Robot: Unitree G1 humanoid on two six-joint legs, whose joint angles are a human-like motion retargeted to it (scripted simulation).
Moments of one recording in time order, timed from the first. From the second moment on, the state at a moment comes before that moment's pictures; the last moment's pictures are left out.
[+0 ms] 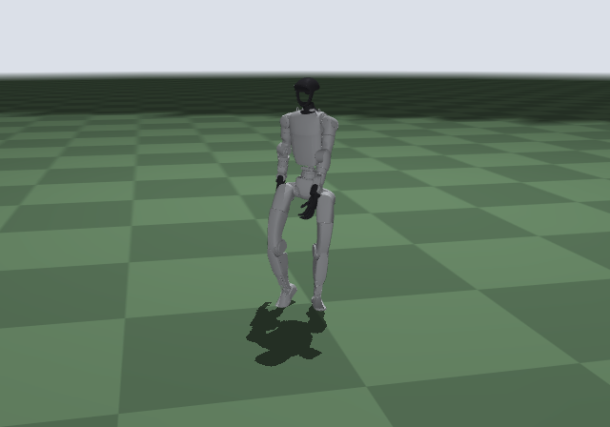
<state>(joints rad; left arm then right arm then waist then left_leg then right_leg) -0.45 0.11 -0.01 1.43 -0.23 -0.06 0.00 0.17 -0.27 -0.22 1.54 -0.57 -0.02 -0.03 -0.35 0.08 0.13 0.07 0.11 0.47 0.09 -0.32 -0.01 -0.33 -0.08 -0.33 0.72 0.21 -0.05</state>
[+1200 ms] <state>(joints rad) 0.35 0.16 0.02 1.67 0.18 0.01 -0.29 -0.56 0.05 0.04 1.26 -0.40 -0.06 0.26 0.28 -0.03 0.12 -0.82 0.52 0.41 1.48 -0.14 0.08 0.08 -0.01 -0.22 0.06 -0.02 -0.18</state>
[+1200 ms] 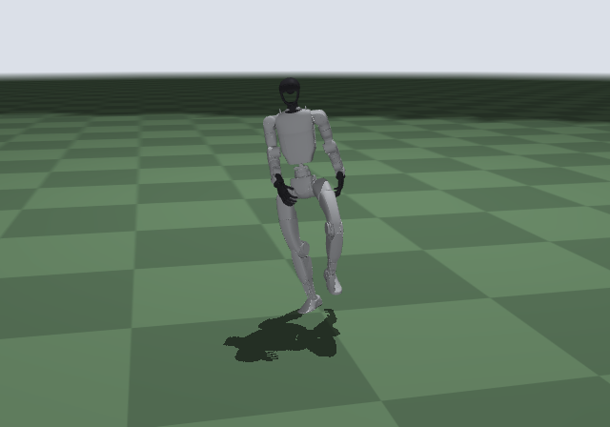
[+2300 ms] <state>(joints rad) -0.53 0.16 0.04 1.39 -0.18 -0.07 -0.09 0.25 -0.29 -0.19 1.59 -0.70 0.04 -0.07 -0.37 0.01 0.11 0.08 0.06 0.39 0.11 -0.31 0.02 -0.55 -0.28 -0.44 1.32 0.01 -0.25</state>
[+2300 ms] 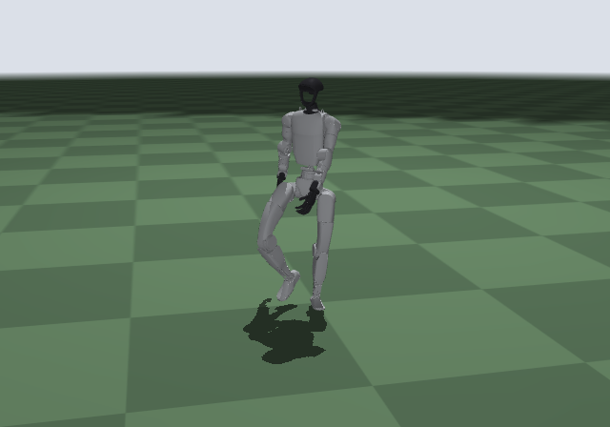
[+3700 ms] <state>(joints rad) 0.49 0.18 0.11 1.70 0.15 0.10 -0.31 -1.01 0.01 0.04 1.21 -0.24 -0.11 0.09 0.50 -0.11 0.39 -0.97 0.48 0.56 1.80 -0.37 0.20 0.06 -0.11 -0.12 0.30 -0.06 -0.20</state>
